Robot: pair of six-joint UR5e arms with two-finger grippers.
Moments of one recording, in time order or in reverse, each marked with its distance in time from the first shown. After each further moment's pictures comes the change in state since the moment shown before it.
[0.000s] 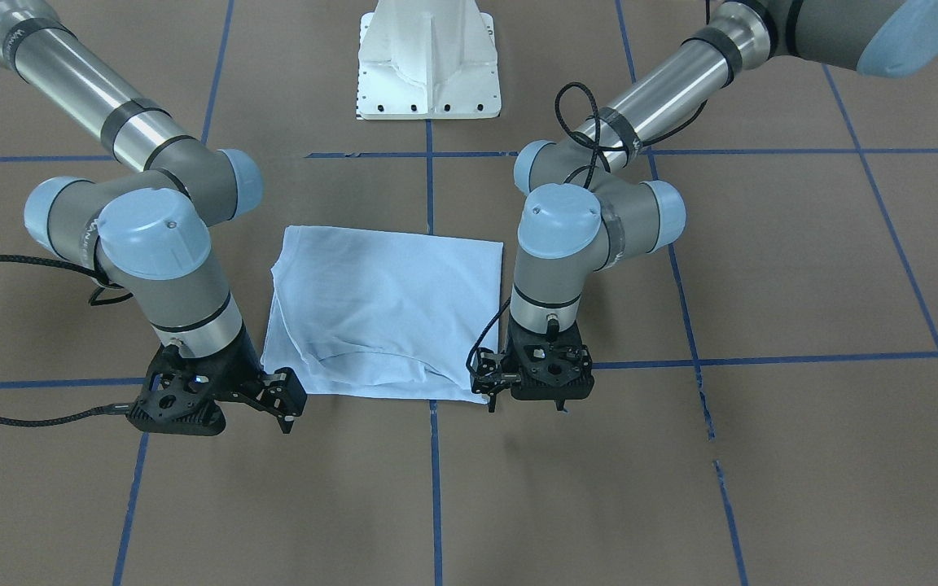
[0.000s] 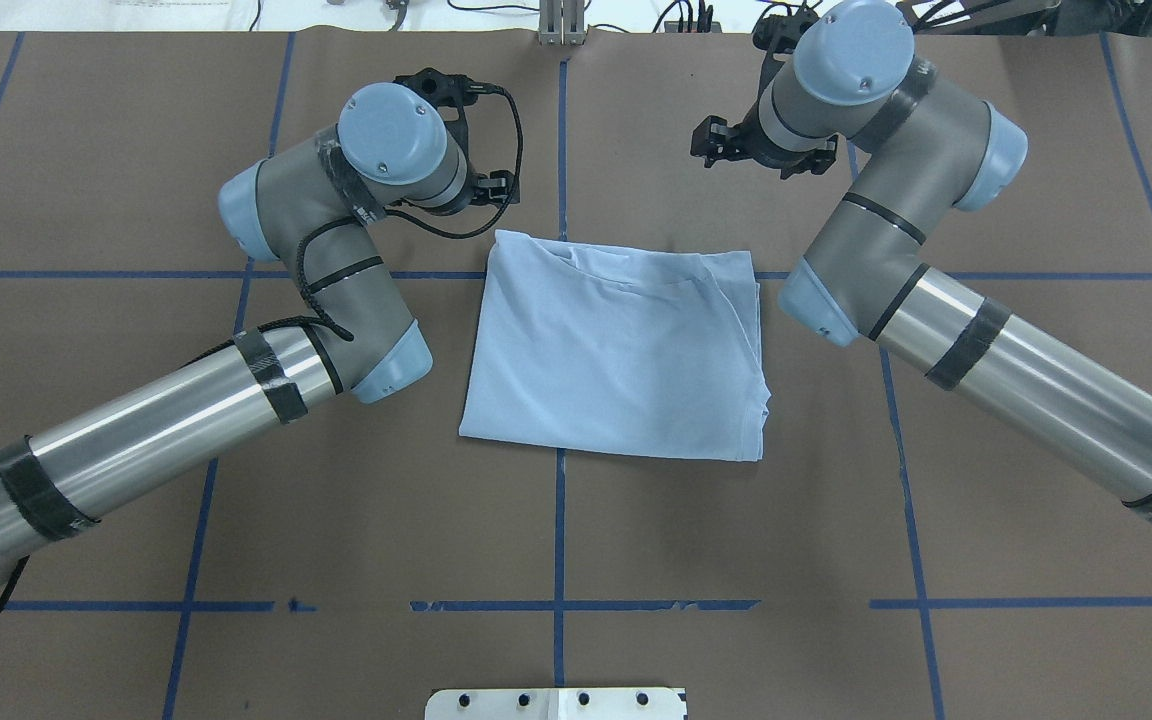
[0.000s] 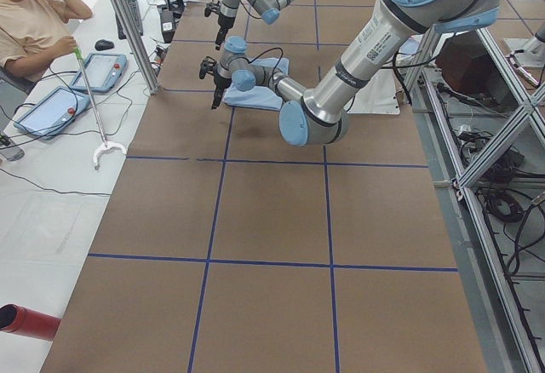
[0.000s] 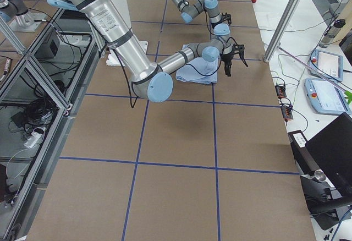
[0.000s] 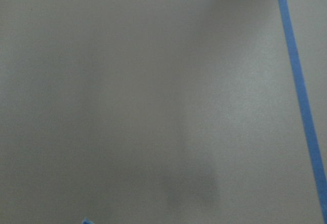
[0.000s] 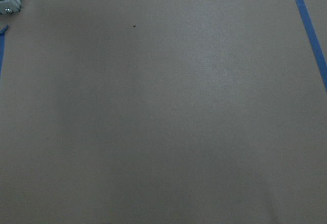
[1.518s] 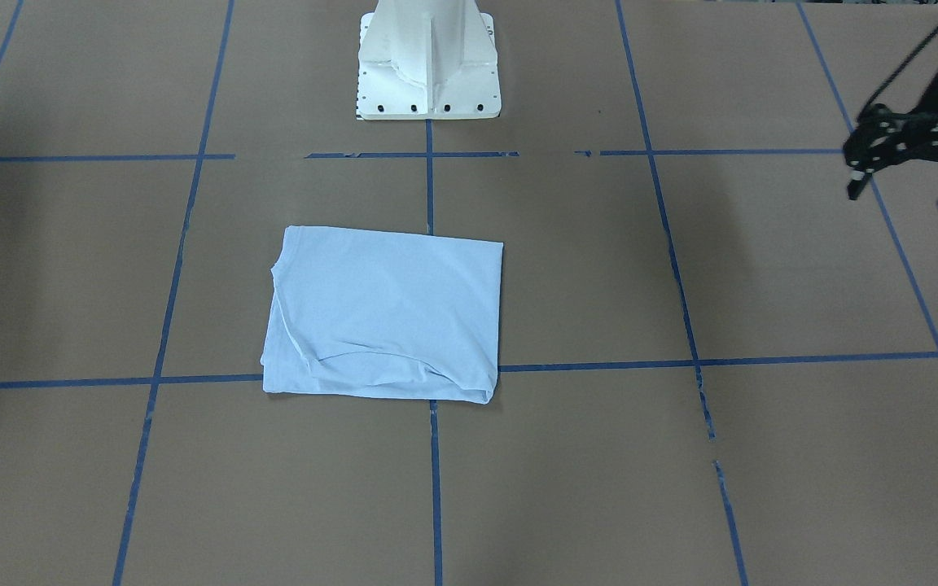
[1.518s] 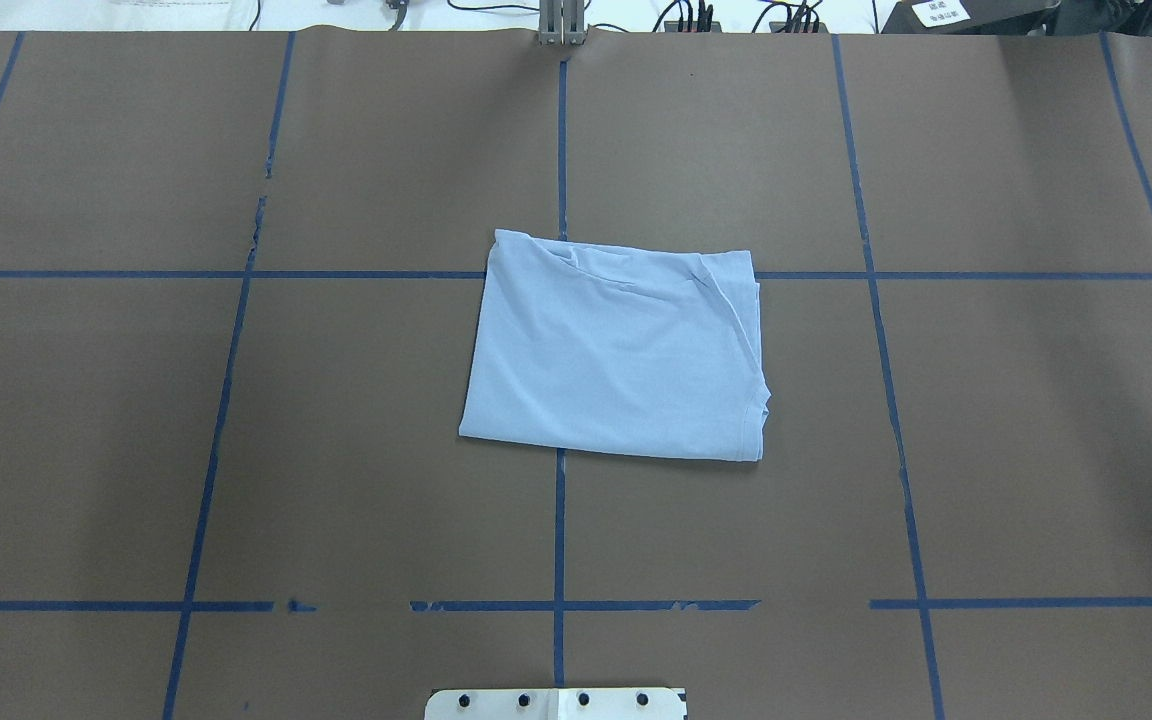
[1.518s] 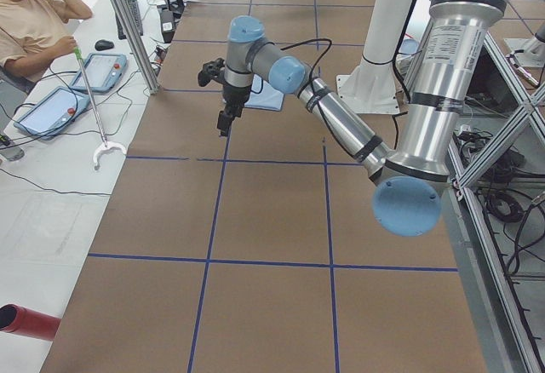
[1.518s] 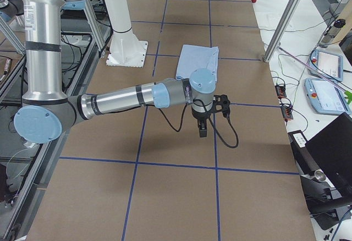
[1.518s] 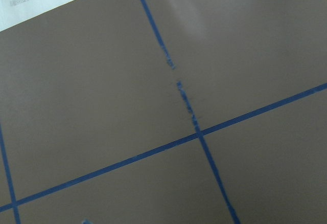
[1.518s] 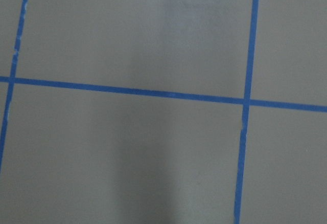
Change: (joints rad) left arm -0.579 0.697 -0.857 0.602 -0.487 0.868; right arm 0.640 -0.738 0.500 -0.401 0.511 -0.998
